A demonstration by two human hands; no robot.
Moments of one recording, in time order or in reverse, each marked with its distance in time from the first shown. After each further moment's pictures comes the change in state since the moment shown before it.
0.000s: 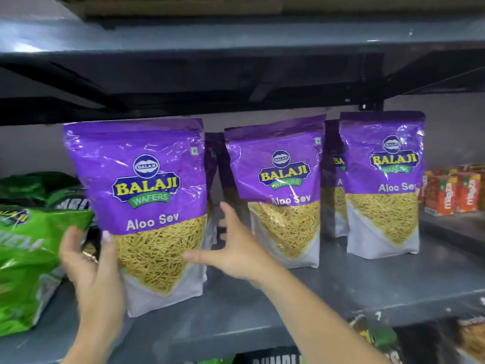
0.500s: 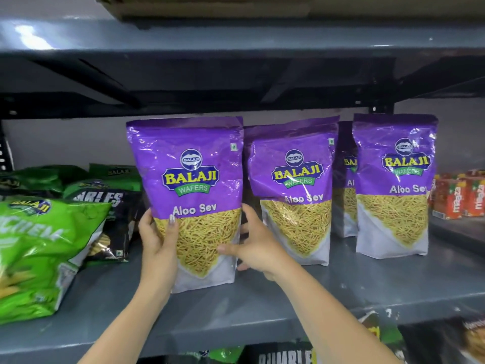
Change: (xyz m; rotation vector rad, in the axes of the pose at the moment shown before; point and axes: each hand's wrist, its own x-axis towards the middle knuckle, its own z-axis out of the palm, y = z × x) left_hand 0.004 -0.027 0.032 -0.018 -0.243 -0.165; right_hand 0.016 0.023 0.003 0.077 0.063 0.078
